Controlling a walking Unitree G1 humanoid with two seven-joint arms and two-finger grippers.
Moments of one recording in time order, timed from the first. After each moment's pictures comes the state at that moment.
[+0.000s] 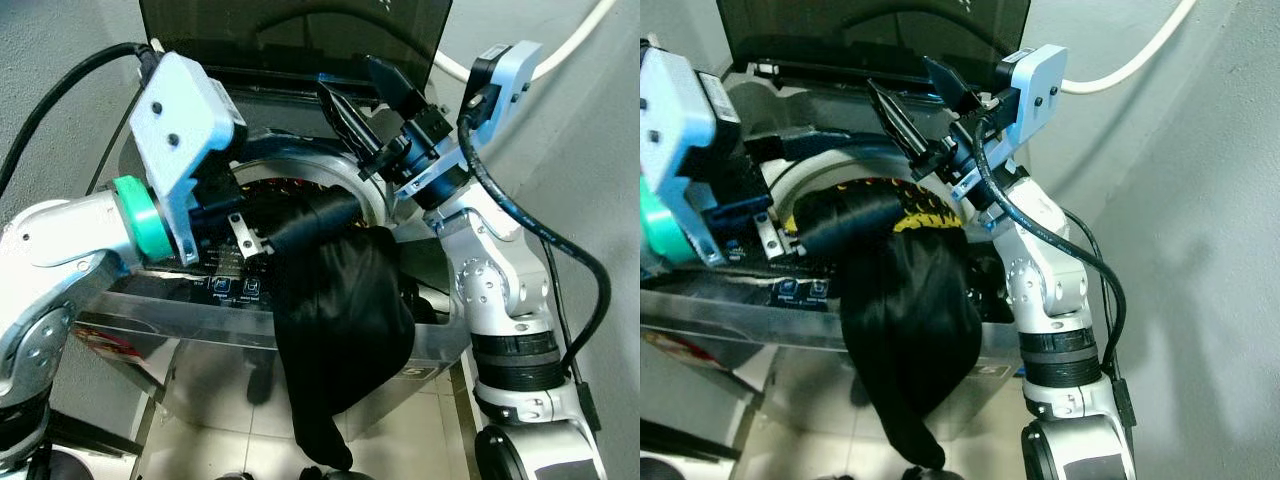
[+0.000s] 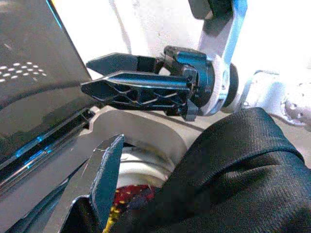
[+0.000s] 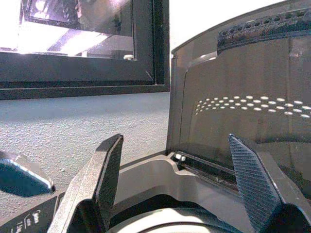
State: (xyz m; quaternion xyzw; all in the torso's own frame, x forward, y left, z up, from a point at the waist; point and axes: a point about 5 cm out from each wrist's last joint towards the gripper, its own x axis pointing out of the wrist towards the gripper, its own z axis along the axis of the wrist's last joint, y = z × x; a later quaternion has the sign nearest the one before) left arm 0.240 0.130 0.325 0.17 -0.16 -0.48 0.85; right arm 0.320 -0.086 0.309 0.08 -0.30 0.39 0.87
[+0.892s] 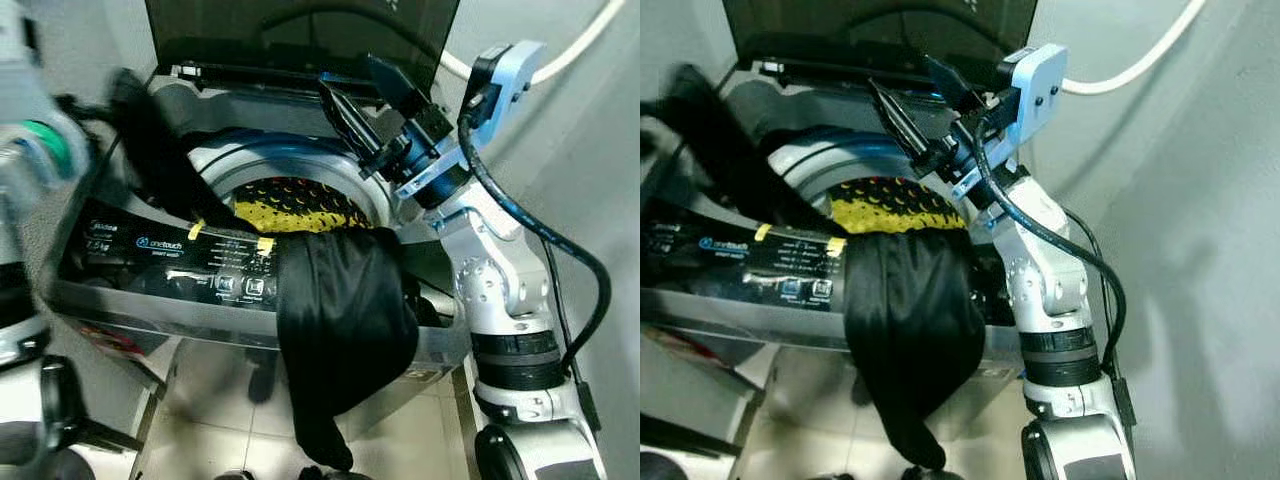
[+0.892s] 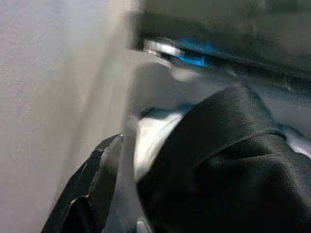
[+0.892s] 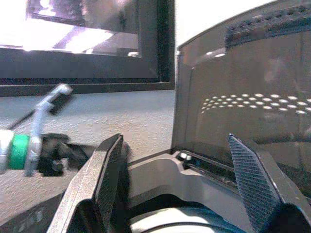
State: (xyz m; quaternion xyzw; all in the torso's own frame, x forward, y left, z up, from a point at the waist) left arm 0.335 0.246 0.321 0.06 0.02 -0.02 1.00; right arm 0.320 -0.083 0.309 0.08 -0.30 0.40 0.86
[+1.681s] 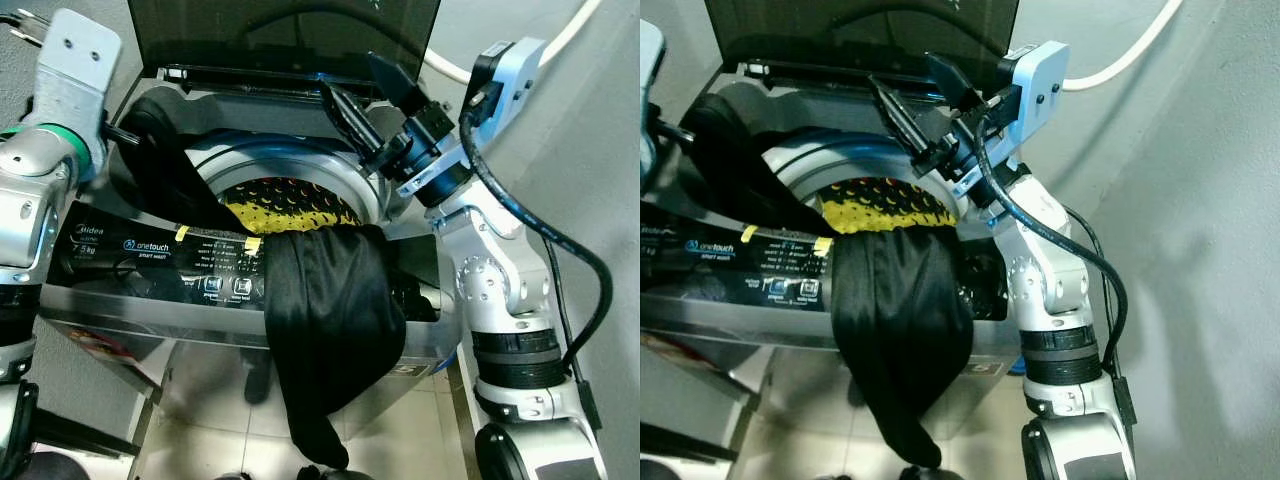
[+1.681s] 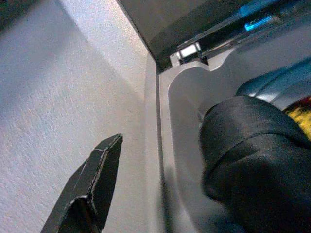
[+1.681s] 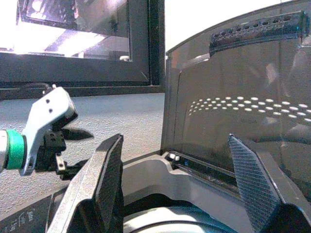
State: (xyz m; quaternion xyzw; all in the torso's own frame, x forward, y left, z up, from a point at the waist) left arm 0.336 0.245 0.330 0.36 -0.02 0.06 0.93; right arm 0.321 -0.087 0.310 0.08 -0.30 0.39 0.87
